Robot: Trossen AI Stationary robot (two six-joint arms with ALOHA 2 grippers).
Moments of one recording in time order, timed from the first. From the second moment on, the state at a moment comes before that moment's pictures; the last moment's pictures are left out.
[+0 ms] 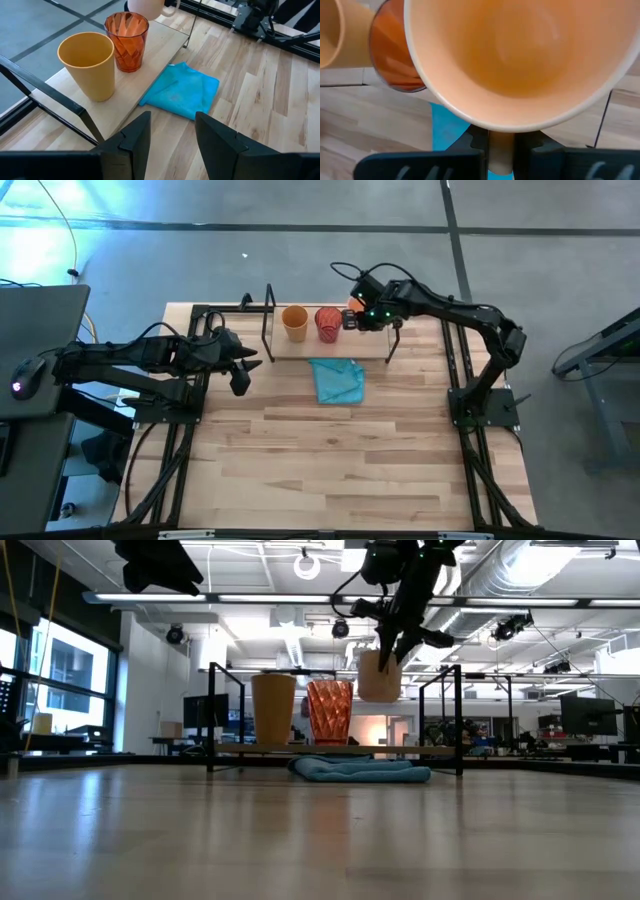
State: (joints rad) left arm 0.10 0.83 0.90 -0.70 -0.39 -0.39; right arm -0.48 1.71 1.57 -0.99 0.02 0.90
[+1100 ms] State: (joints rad) left arm 0.10 0.83 0.90 -0.69 -0.36 -0.42; right arm -0.50 1.71 1.57 -1.15 0.03 0.77
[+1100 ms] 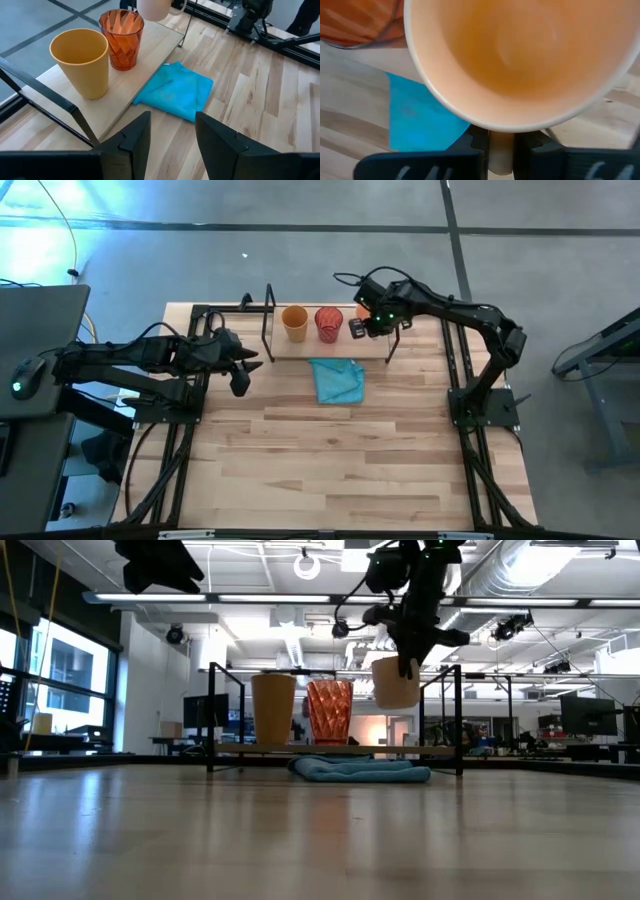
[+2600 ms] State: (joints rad) left arm 0.10 0.83 0.90 -0.72 -0.32 -0.39; right arm -0.45 1.82 1.57 -1.02 0.02 0.99
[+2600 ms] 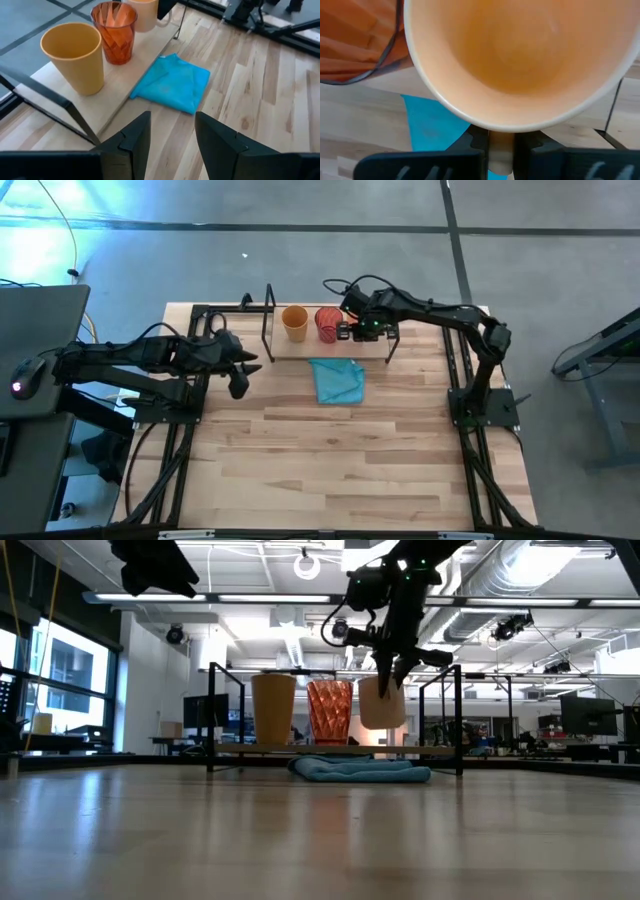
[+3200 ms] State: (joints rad) left arm 0.10 0.83 0.90 -0.75 -0.32 -0.40; right arm -0.47 1.82 1.57 -1.02 0.02 0.99
